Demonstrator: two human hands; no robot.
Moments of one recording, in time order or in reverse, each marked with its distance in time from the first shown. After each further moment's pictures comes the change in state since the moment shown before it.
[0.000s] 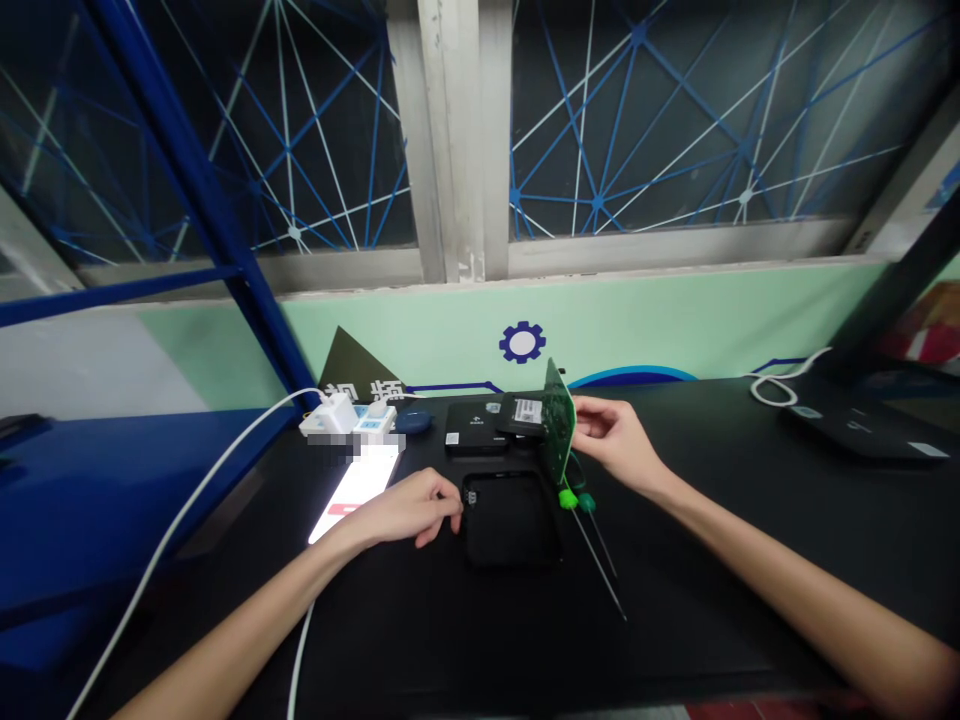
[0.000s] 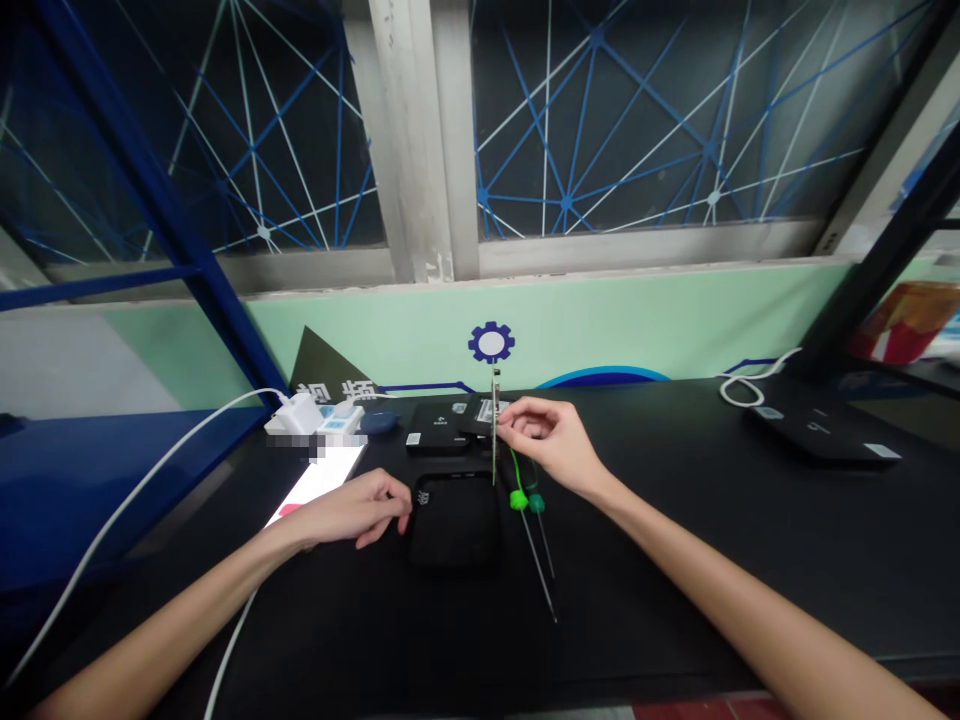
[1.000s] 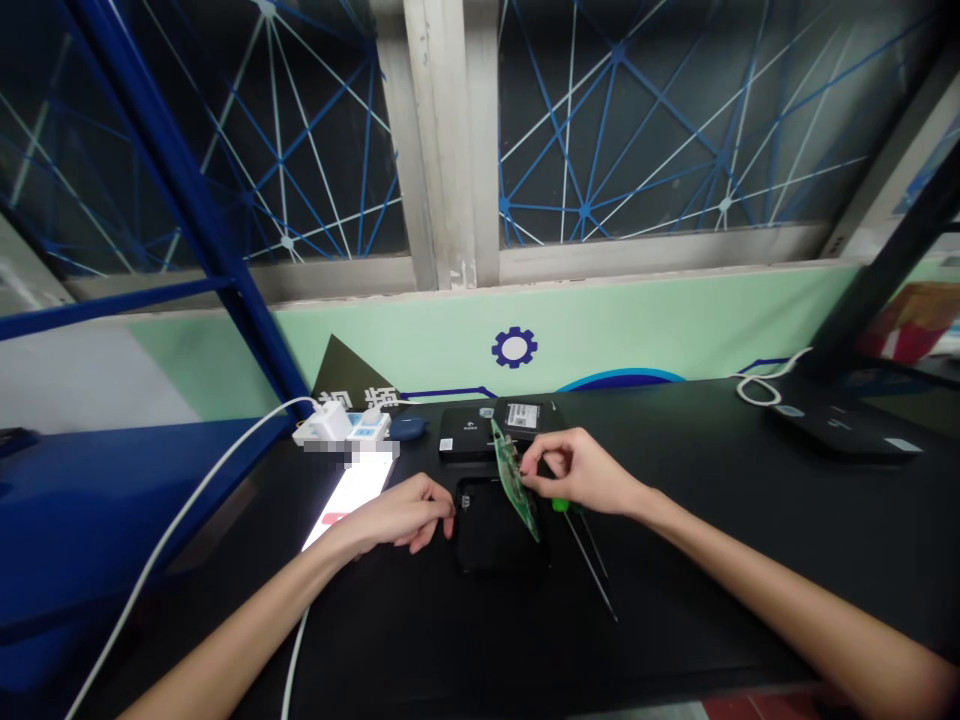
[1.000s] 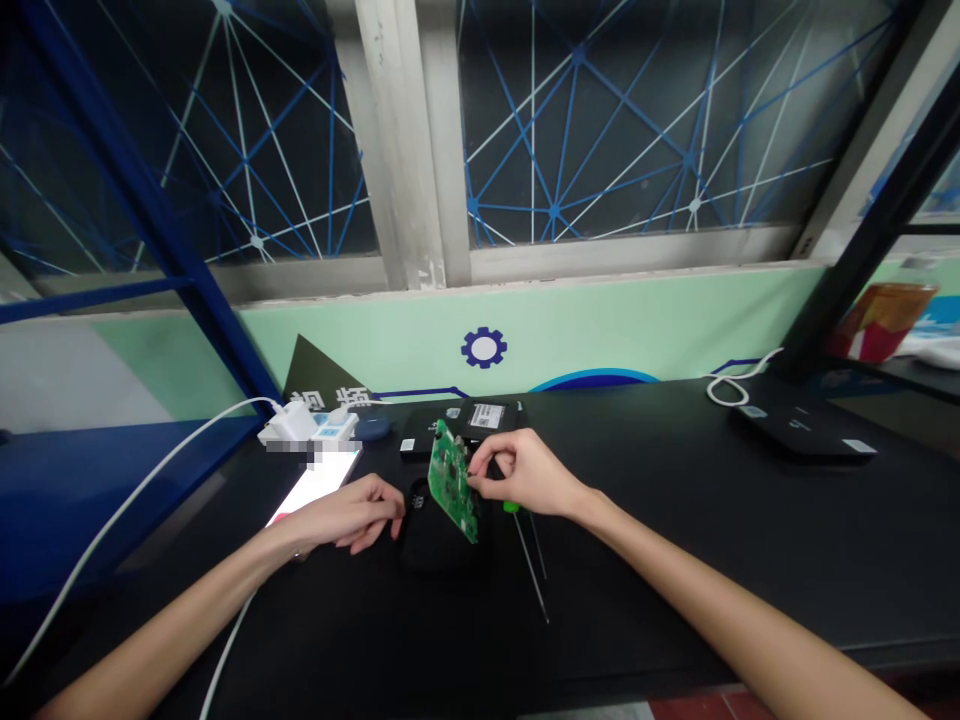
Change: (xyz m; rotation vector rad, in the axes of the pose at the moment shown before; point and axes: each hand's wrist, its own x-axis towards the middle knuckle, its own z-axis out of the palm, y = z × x) left_hand 0.004 -0.003 -0.002 -0.125 -0.034 0.005; right_hand -0.011 -0.002 0.017 -0.361 -0.286 0.079
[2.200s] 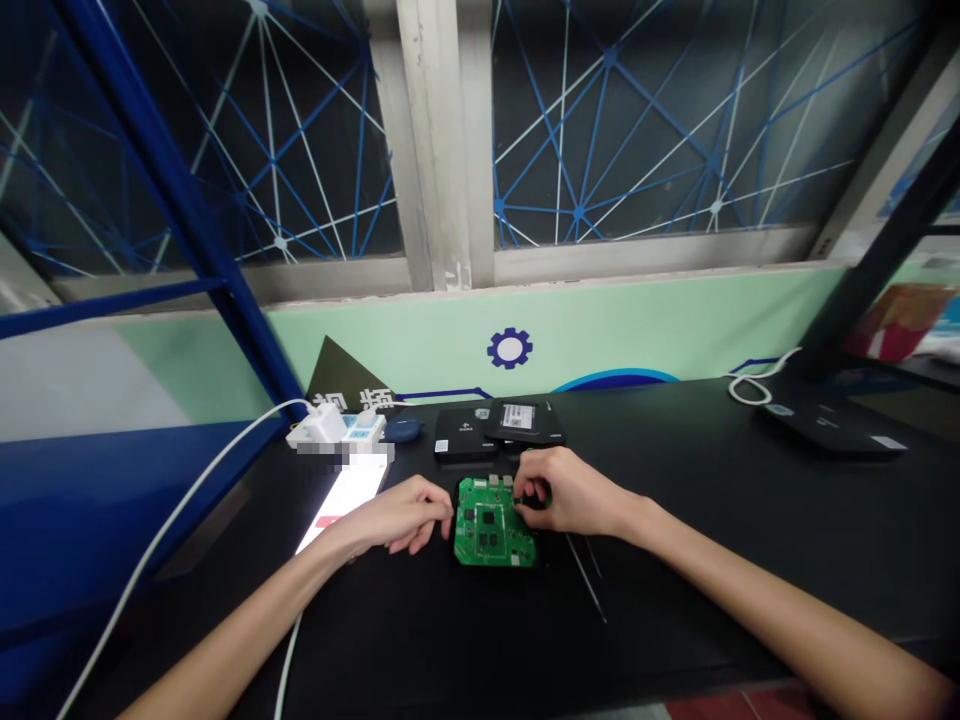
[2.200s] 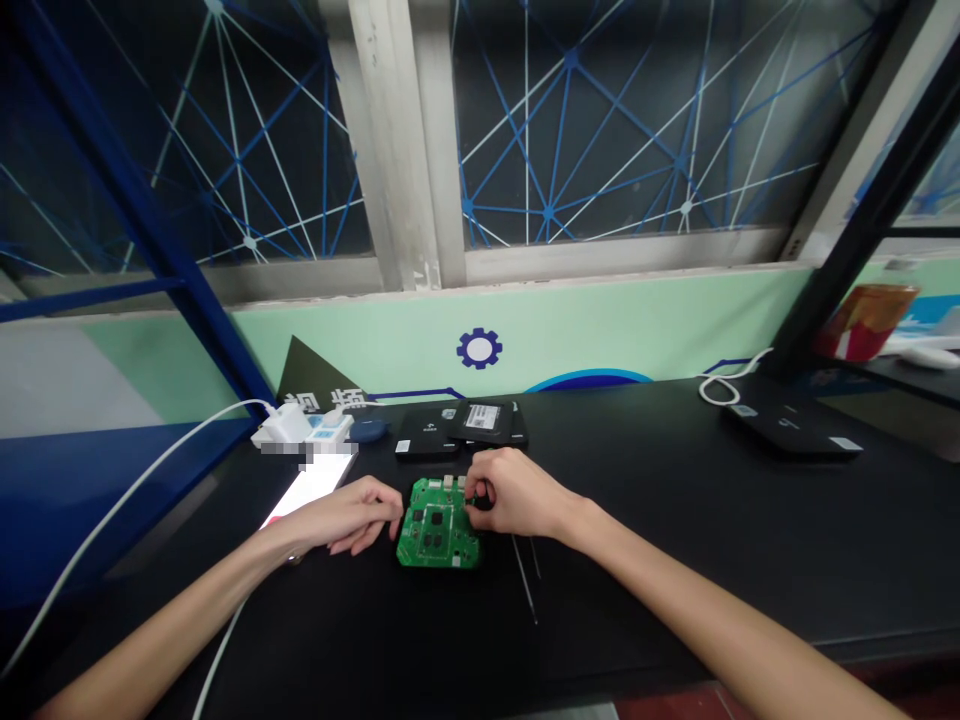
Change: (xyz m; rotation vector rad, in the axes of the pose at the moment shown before) left_hand 0.002 -0.002 0.000 -0.009 -0.027 -0.002; right_hand -0.005 -0.002 0.011 -0.449 -0.112 -0.190
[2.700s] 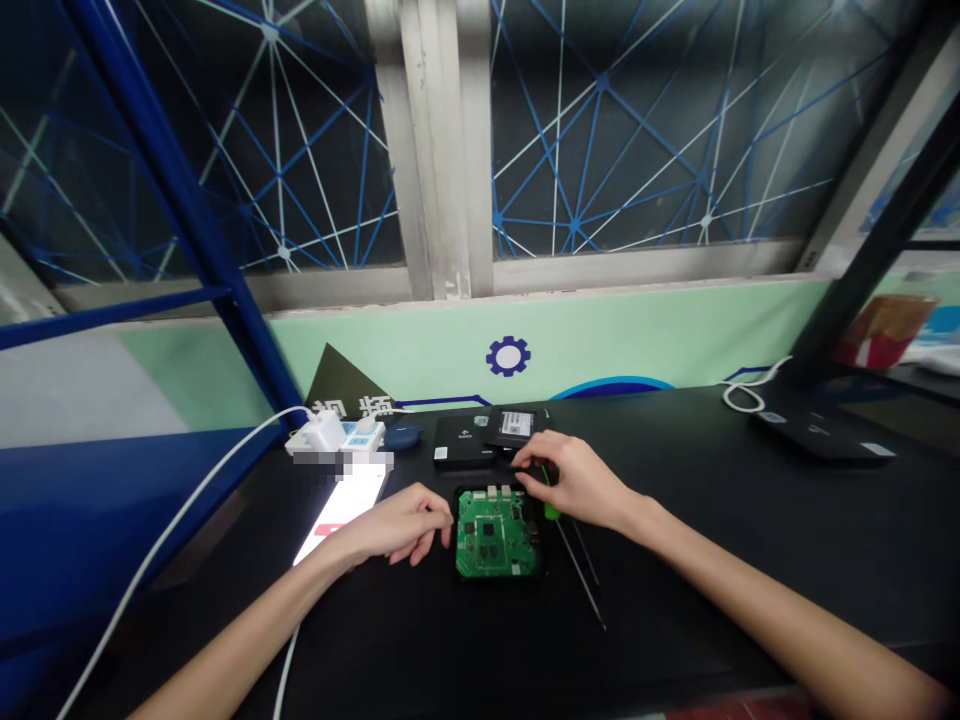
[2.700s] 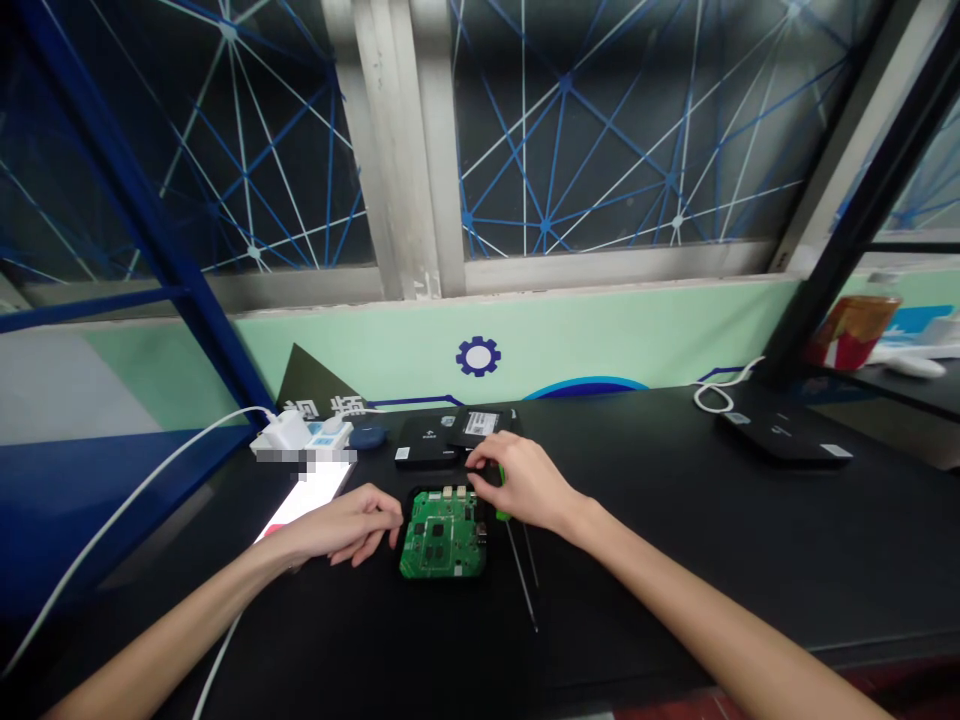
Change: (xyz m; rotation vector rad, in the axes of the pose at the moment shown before) left_hand -0.001 0.000 0.001 0.019 0.007 -0.006; right_hand 0.003 0.002 -0.011 -0.113 0.208 0.056
